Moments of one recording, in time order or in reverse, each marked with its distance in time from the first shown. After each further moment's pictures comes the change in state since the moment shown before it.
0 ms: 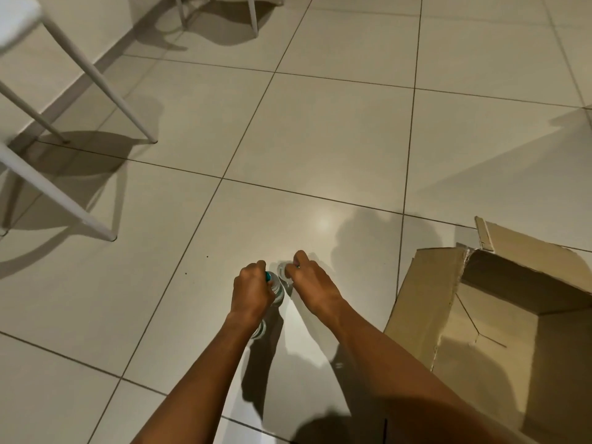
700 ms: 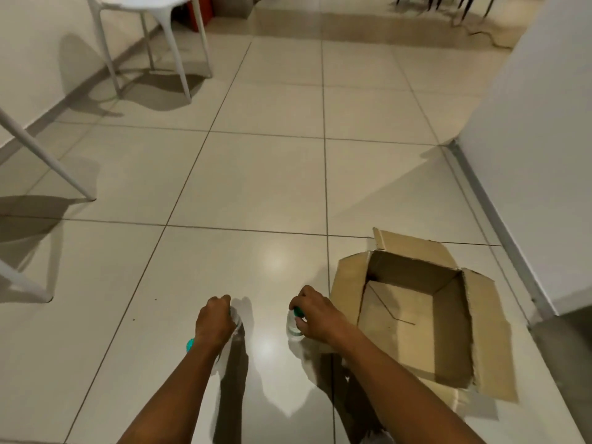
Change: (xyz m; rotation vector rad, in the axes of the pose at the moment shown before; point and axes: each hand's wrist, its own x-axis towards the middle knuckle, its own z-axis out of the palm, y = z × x) left_hand -0.034 0.029 -0.008 0.169 -0.147 0.105; right_hand -0.152 0.031 -0.073 0.139 0.025 0.283
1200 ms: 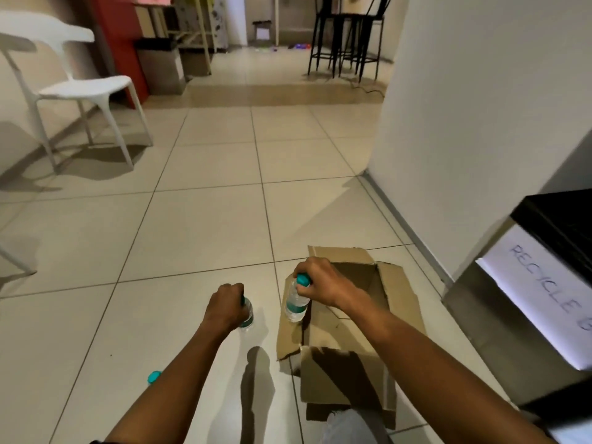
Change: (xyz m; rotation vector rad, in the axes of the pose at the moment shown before) left_hand -0.054 0.141 -0.073 0.043 0.084 0.389; right_hand -0.127 0.011 -0.142 0.046 0.334 0.146
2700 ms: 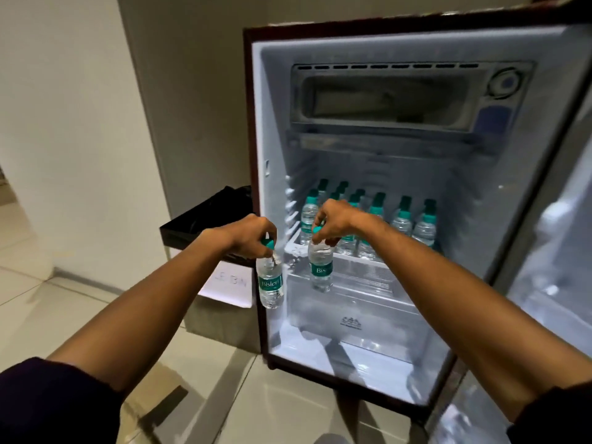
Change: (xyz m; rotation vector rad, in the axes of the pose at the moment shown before) left_hand -0.231 0.614 -0.101 0.129 -0.192 1.631; right_hand -0.541 0.108 -0.326 0.009 0.540 1.084
